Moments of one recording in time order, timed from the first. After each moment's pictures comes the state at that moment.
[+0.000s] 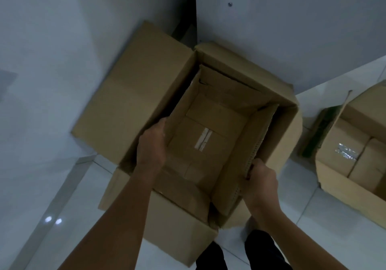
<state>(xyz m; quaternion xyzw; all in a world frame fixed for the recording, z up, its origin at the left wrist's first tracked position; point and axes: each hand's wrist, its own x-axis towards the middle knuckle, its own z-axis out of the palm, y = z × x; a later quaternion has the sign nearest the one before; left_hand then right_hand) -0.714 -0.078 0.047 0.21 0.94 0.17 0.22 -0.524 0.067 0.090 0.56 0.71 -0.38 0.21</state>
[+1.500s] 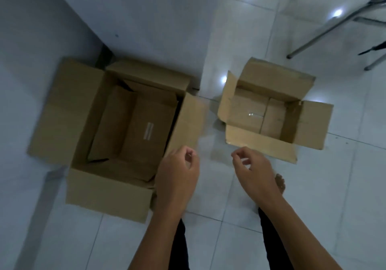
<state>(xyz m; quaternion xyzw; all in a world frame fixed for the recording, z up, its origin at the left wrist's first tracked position) -0.445 0.063 0.239 0.27 0.90 0.20 0.29 -0.301 0.177 0.241 0.55 0.71 -0.44 0.01</state>
